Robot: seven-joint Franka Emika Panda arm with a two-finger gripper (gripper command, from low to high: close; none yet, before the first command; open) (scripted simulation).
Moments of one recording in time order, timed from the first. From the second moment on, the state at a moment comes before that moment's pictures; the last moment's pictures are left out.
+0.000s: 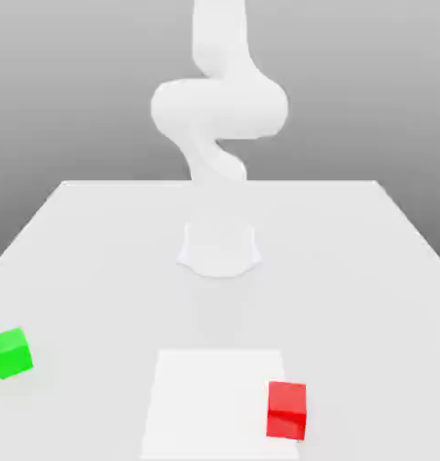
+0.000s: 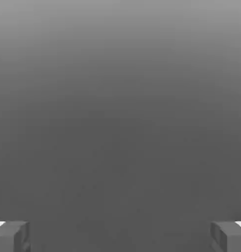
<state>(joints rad) -0.01 -0.71 0.03 -2.32 -0.01 2.34 0.84</state>
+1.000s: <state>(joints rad) 0.03 0.34 0.14 -2.52 -0.16 2.86 1.23</state>
